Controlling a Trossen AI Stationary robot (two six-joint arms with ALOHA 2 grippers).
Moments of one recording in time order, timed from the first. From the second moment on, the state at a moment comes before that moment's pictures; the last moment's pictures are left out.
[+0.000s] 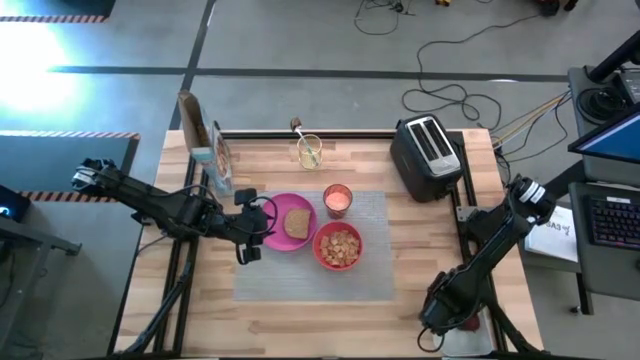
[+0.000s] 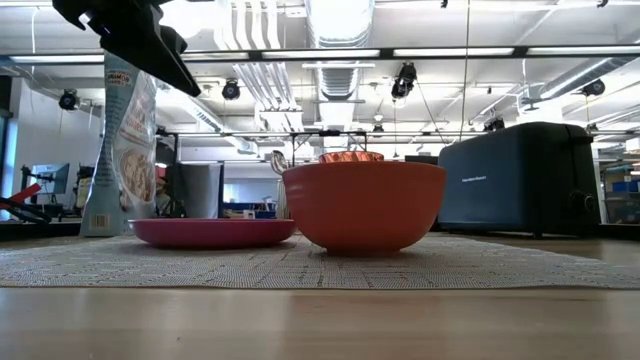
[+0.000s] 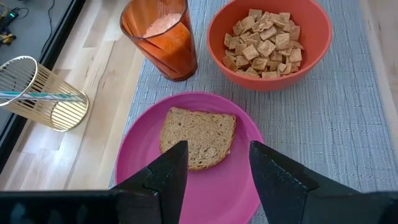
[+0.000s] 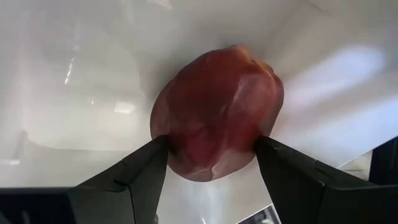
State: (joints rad) left arm -0.33 1.11 0.84 -0.60 -0.45 -0.23; right arm 0.87 1.75 0.93 -0.89 -0.61 1.93
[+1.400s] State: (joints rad) left arm -0.33 1.11 0.84 -0.60 -0.45 -0.24; right arm 0.87 1.75 0.91 -0.89 -0.61 1.65
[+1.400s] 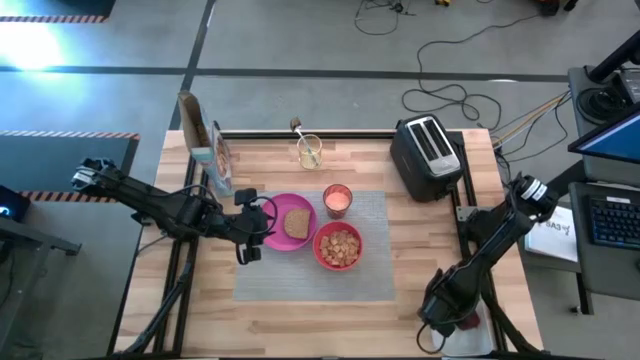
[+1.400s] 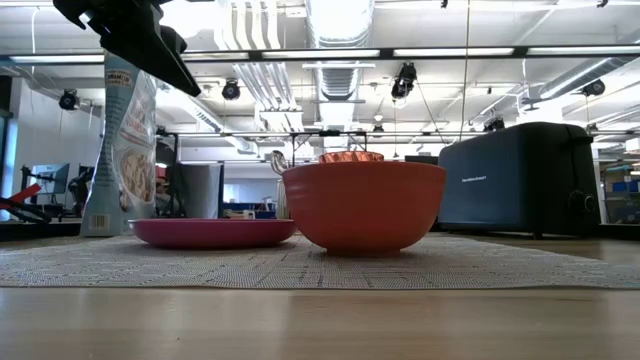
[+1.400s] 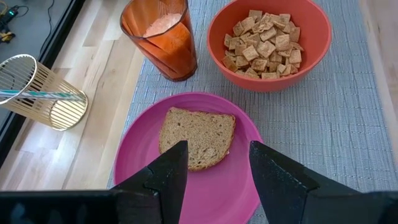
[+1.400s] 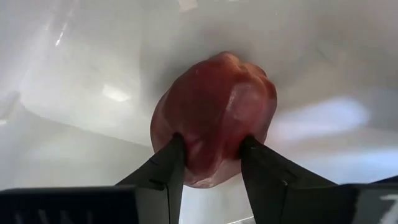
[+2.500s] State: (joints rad) left arm -0.33 1.11 0.84 -0.59 -0.45 -0.26; right arm 0.87 1.53 1.22 -1.21 -0.30 1.73
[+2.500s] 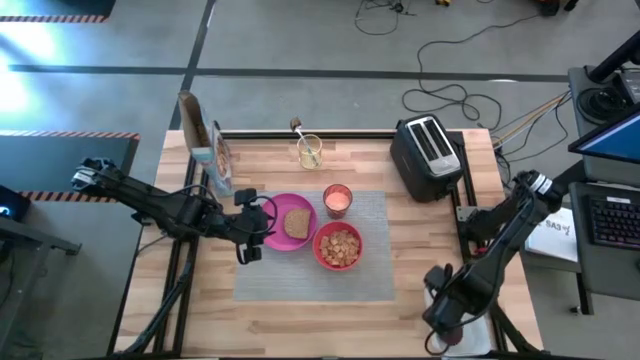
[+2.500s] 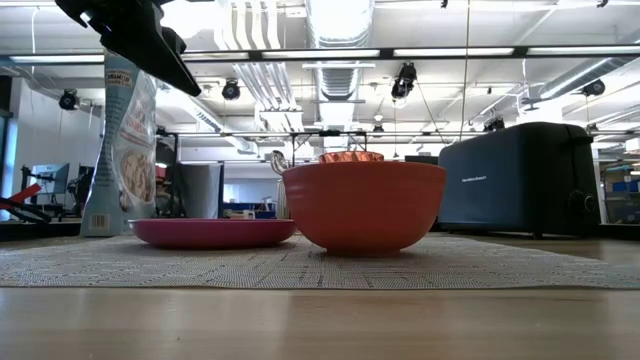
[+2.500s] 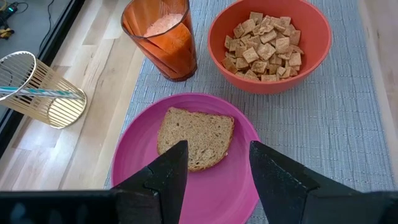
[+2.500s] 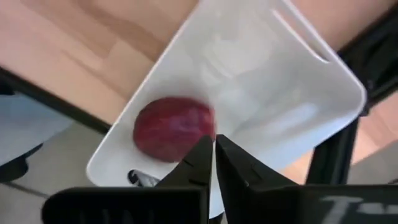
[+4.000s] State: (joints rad) left arm -0.33 1.11 0.84 -0.57 -0.45 -0.28; right arm 0.95 1.74 1.10 -0.83 -0.43 1.60
